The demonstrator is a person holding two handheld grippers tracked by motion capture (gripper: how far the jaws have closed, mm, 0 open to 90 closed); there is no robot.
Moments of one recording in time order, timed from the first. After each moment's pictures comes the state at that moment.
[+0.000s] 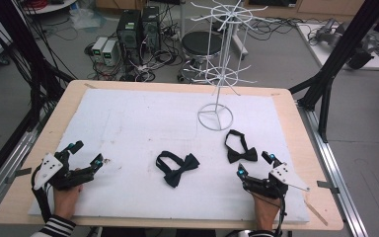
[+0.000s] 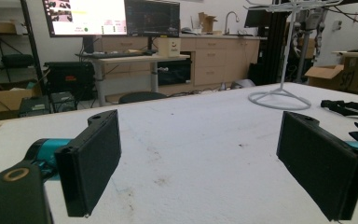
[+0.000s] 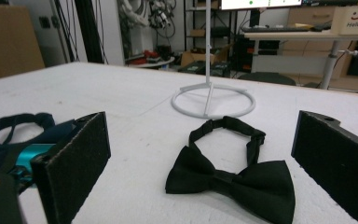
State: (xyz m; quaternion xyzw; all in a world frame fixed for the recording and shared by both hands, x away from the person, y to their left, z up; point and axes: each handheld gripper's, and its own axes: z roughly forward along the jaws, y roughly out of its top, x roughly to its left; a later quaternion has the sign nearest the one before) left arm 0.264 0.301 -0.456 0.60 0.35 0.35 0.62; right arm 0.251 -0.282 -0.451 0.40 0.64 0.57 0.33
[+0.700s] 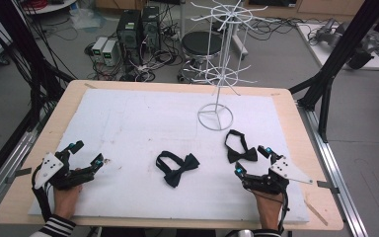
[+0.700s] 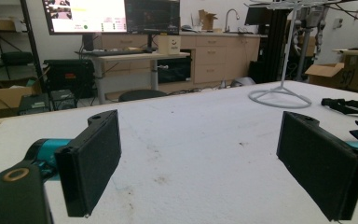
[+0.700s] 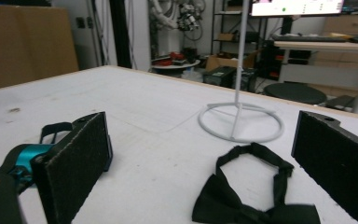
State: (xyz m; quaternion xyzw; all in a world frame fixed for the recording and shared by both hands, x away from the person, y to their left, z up) left arm 0.265 0.301 -0.455 0.61 0.35 0.35 0.62; right arm 0.255 -0.277 -0.421 0.35 0.66 0.60 0.30
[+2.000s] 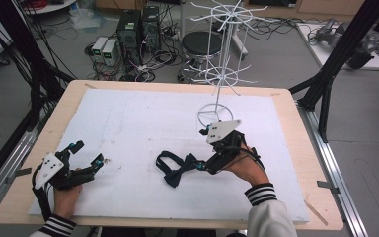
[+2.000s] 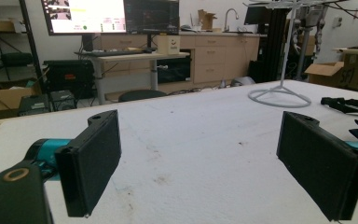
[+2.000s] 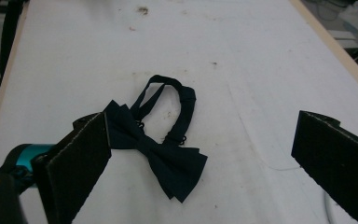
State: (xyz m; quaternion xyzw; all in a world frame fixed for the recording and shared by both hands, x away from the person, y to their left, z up) left arm 0.265 0.300 -0.455 0.61 0.35 0.35 0.62; right arm 0.334 -0.160 -0.352 0.07 0.89 0.42 0.13
